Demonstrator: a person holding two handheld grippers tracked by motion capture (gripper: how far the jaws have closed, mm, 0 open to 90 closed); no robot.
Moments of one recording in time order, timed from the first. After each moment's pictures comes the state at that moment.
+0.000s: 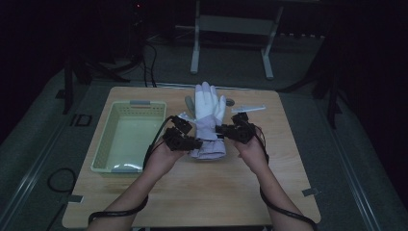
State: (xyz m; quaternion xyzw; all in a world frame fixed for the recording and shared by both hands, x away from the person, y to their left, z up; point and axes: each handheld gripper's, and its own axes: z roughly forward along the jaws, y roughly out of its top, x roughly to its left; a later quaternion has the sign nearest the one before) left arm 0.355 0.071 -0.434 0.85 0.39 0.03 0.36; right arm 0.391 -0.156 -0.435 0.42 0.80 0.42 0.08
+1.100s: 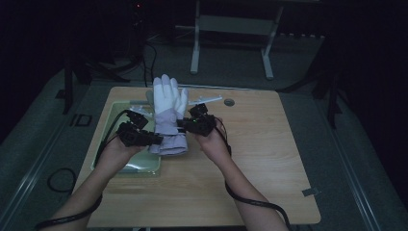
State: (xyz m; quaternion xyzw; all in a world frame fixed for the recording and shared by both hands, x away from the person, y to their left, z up) left arm 0.341 0.184 -0.410 0.84 0.42 0.05 0.34; right arm 0.394 -0.042 -0.419 0.38 0.81 0.44 0.07
